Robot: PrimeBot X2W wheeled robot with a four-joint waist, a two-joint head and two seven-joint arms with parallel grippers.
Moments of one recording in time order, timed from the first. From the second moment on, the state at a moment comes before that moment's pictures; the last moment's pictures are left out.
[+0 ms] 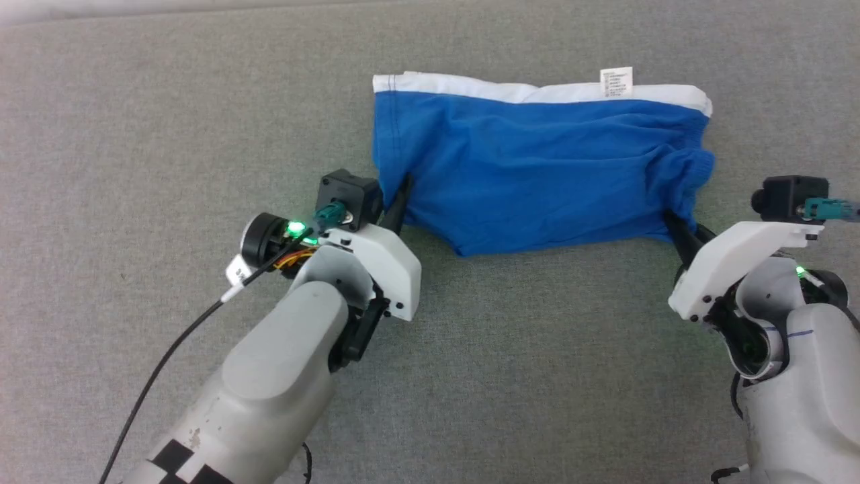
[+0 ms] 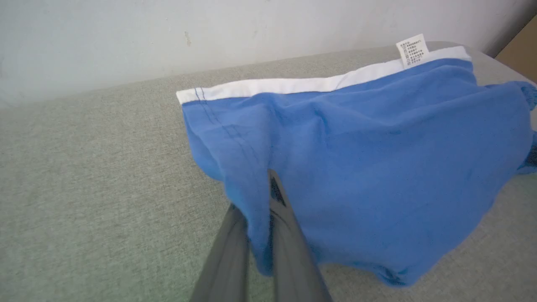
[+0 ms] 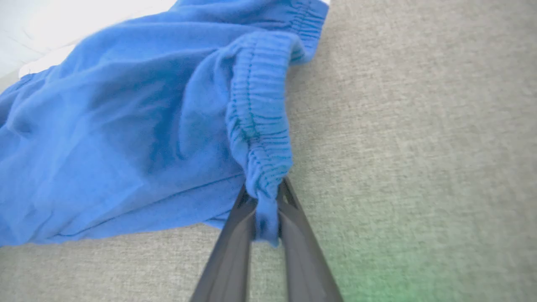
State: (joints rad) left arm -0.71 0.22 -0.74 0.50 -0.56 0.16 -0.06; right arm -0.42 -0.06 -0.13 0.34 0.33 0.13 0.42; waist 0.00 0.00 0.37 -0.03
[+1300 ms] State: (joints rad) left arm -0.21 0.31 -0.83 0.29 -0.64 0.24 -0.04; right arm 0.11 -0.08 -0.22 -0.02 0.42 0.13 0.63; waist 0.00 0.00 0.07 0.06
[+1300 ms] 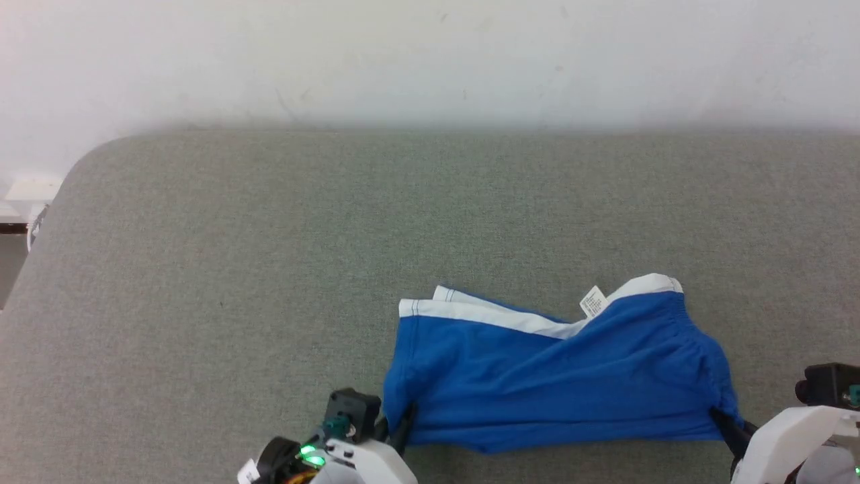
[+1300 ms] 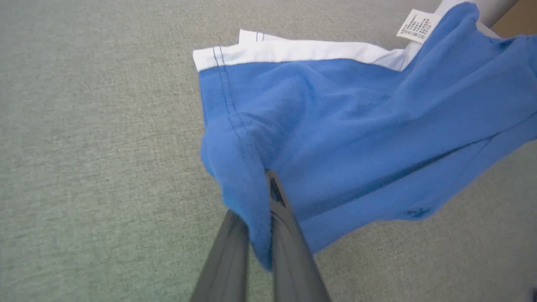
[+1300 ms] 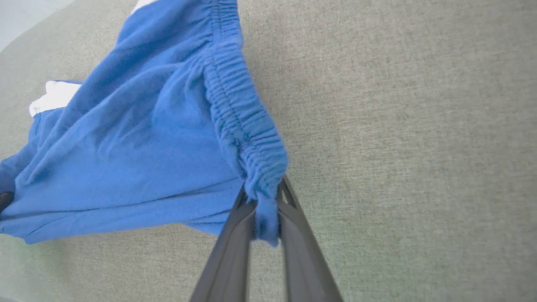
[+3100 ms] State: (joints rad) left arm 0.01 0.19 -0.27 -0.06 -0.10 0.13 -0.26; right arm 0.04 -0.09 -0.17 0.20 0.40 0.13 0.53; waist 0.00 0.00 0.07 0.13
